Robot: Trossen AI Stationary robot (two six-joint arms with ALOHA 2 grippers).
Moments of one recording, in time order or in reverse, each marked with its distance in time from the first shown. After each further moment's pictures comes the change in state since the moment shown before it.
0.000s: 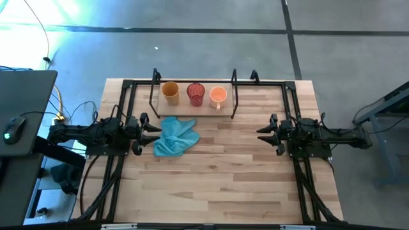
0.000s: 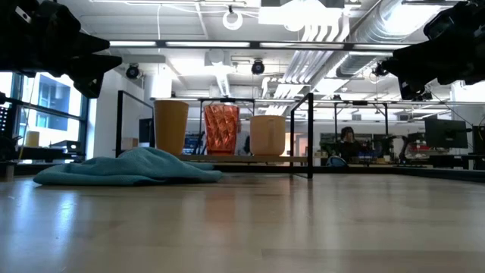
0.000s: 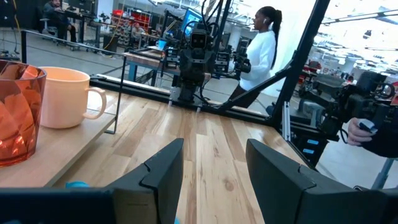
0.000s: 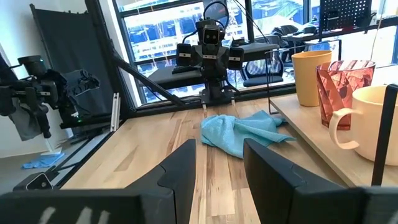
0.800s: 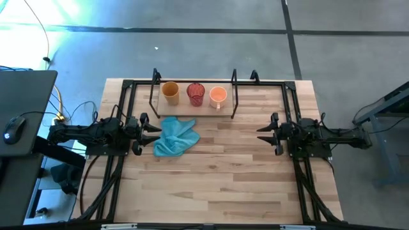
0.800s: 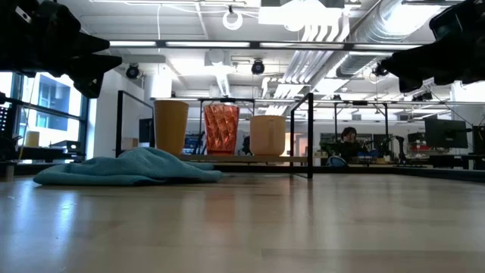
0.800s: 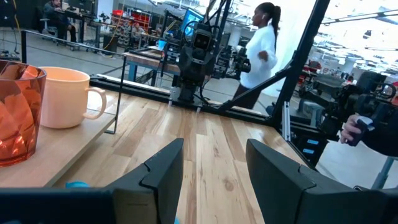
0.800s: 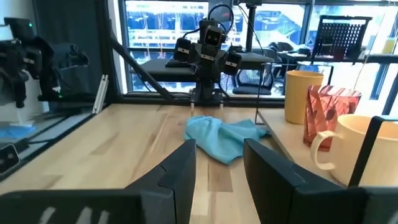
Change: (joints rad) left arm 0.000 0.000 0.000 0.000 0.000 0.000; right arm 0.000 0.000 0.000 -0.002 0.011 -0.199
